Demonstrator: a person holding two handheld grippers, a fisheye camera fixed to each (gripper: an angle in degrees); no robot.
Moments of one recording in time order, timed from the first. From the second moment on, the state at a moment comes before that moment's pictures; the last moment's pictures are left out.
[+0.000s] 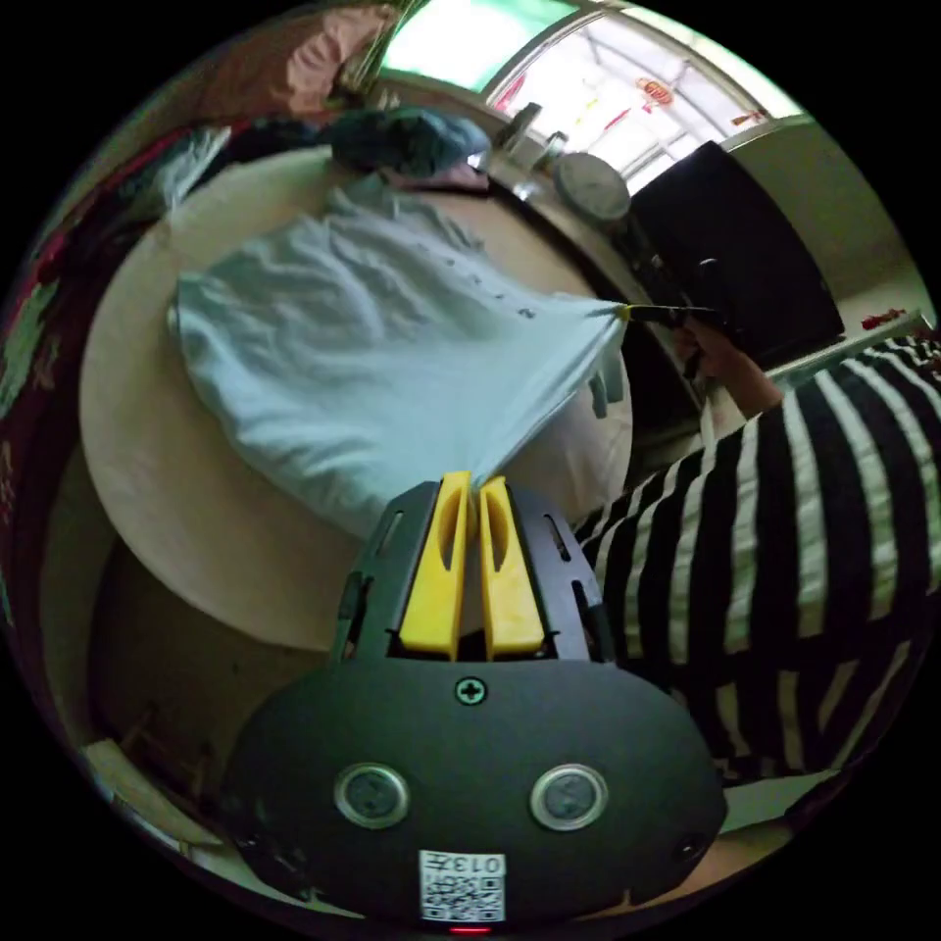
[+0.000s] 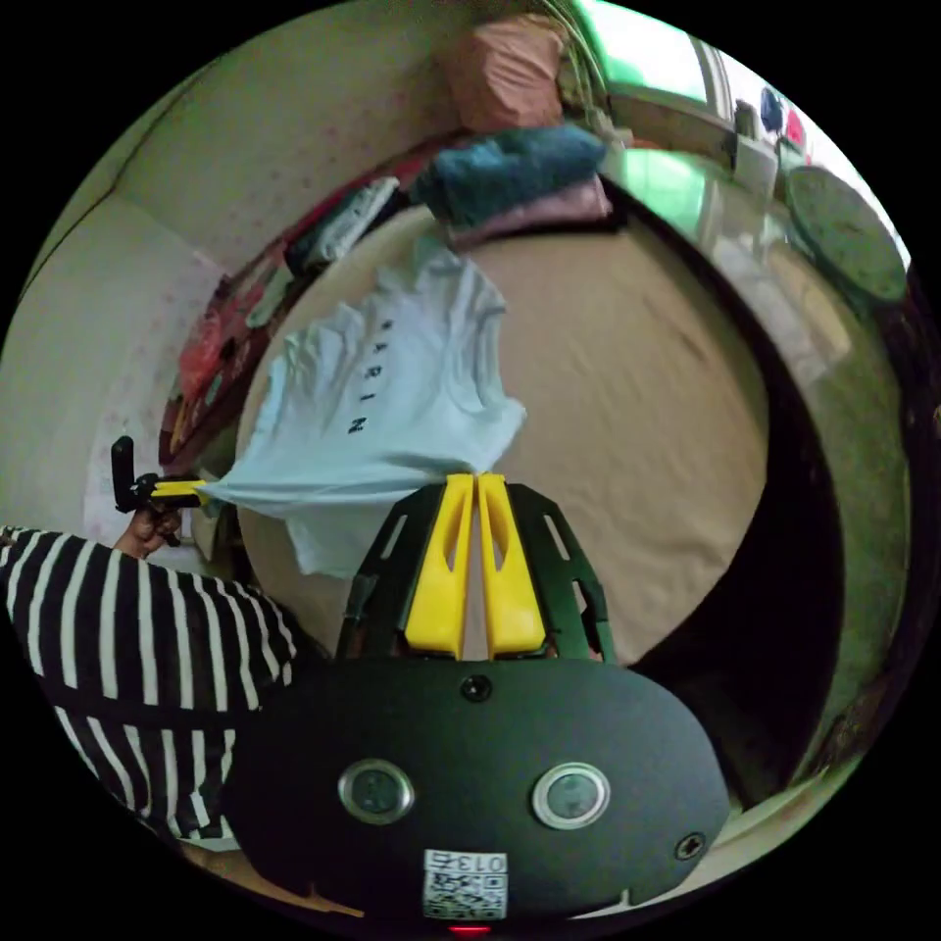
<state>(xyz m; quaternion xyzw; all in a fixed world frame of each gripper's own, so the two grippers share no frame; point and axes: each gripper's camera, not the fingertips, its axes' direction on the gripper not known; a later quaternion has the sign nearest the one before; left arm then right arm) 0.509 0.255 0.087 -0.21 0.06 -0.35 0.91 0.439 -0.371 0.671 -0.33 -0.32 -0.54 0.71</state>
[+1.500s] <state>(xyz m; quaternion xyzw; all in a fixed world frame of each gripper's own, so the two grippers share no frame) 0.351 0.250 0.114 -0.23 -0.30 -0.43 0.82 0.108 -0.253 0.646 -0.16 -0.24 -0.72 0.63</state>
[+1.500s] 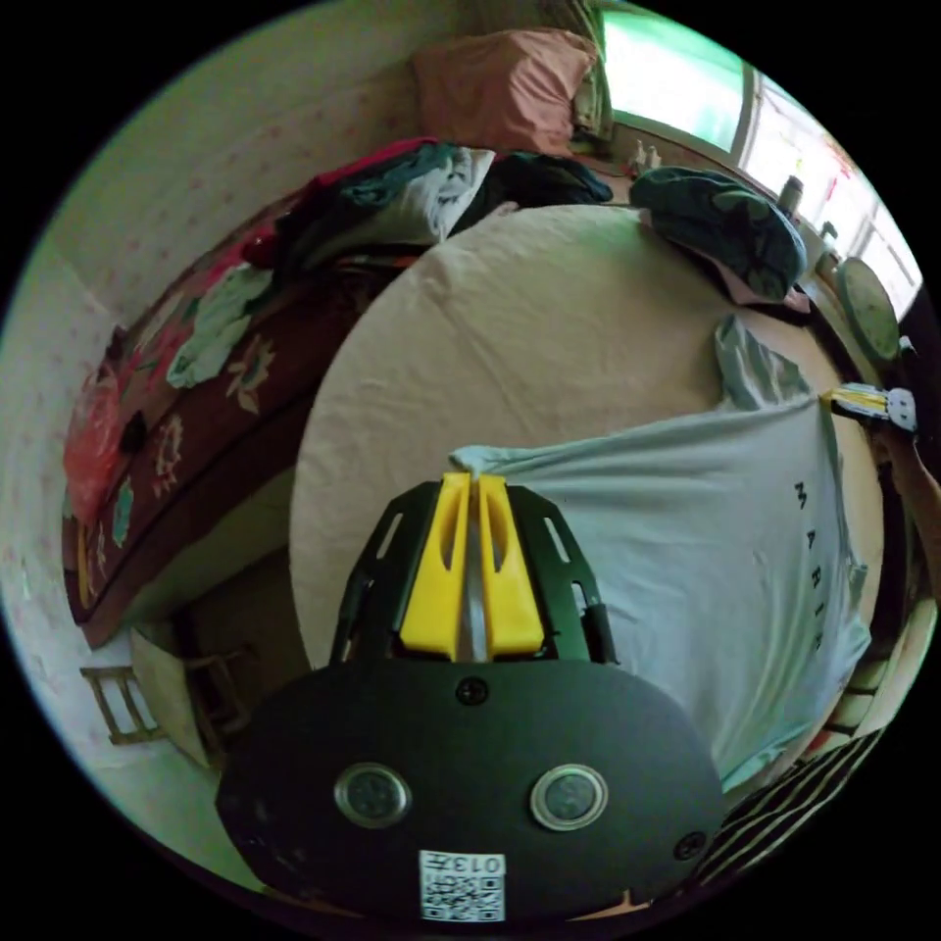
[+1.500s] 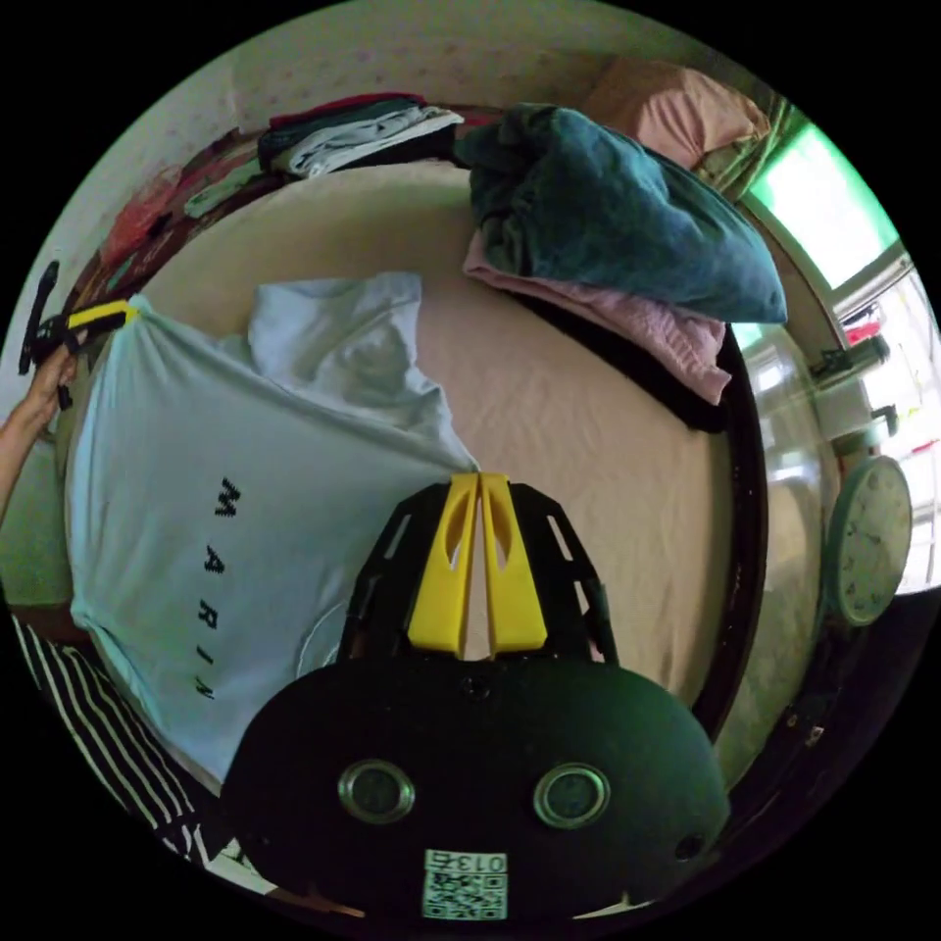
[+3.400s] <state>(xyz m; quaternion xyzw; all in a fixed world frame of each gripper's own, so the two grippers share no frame) 0.491 0.189 0.115 -0.24 -0.27 -0.42 0.83 0.212 -0.173 0.533 -0.12 -0.28 -0.67 0.67</state>
